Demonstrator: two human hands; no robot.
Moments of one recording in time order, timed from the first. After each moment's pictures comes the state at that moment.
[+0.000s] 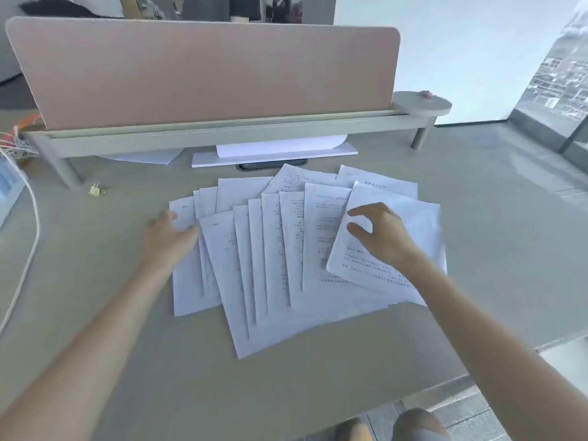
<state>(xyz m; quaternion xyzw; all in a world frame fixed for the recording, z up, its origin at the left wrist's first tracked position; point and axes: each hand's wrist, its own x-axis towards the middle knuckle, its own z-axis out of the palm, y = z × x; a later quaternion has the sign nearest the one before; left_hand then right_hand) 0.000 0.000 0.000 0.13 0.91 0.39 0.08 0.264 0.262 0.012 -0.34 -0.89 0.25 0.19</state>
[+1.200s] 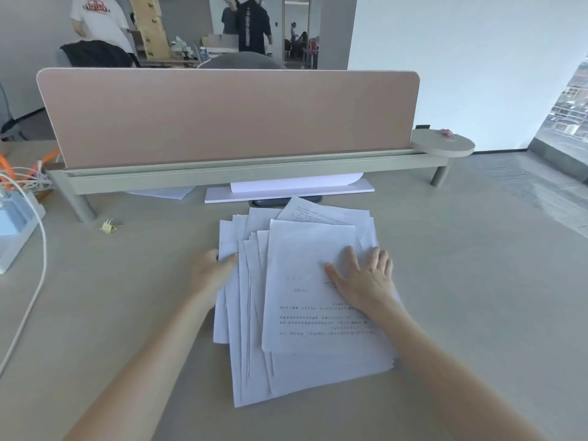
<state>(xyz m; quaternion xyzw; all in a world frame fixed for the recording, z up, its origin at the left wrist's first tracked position) -0.010 0.068 -0.011 0.08 0.82 0.53 0.18 0.181 0.270 -0.033 -0.44 -0.89 0.10 0.02</state>
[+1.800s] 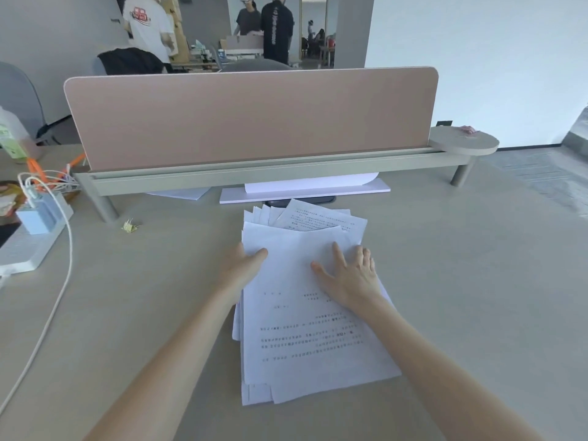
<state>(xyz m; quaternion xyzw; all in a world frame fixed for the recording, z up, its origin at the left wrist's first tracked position) 0.001 0.088 -0.001 0.10 0.83 0.51 0.21 0.154 0.242 -0.019 -0.37 -0.91 0.19 0.00</state>
